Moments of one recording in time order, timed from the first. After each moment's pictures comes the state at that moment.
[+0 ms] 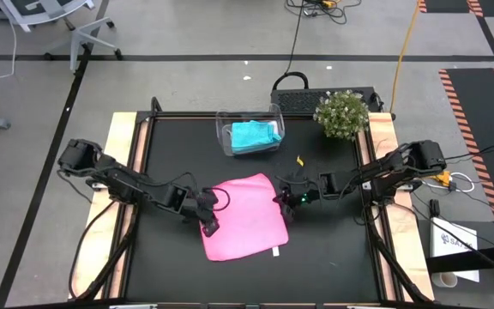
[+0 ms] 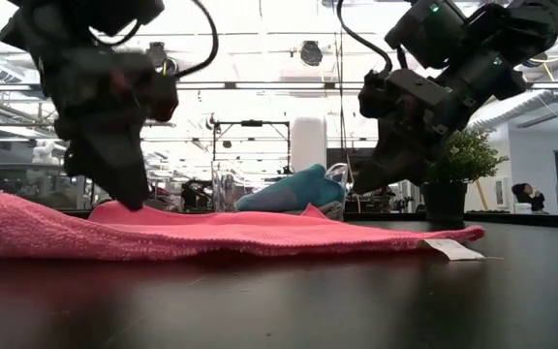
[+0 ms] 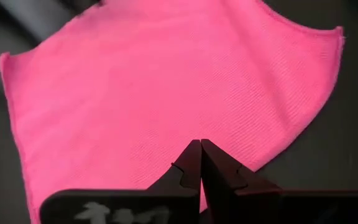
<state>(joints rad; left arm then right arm) -0.29 1.49 0.72 -0.25 -0.10 -0.93 0.08 1.51 0.57 0.22 0.05 0.52</state>
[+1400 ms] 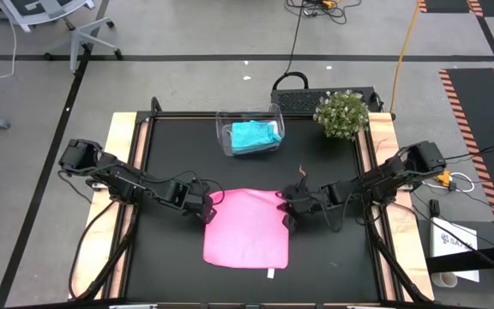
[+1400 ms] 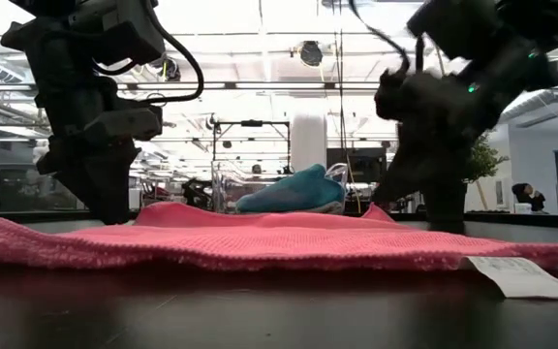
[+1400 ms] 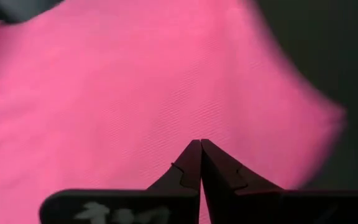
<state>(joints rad) -0.23 1.50 0.72 -0.50 -0.22 -1.09 0.24 1.53 0.57 0.16 0.21 0.66</state>
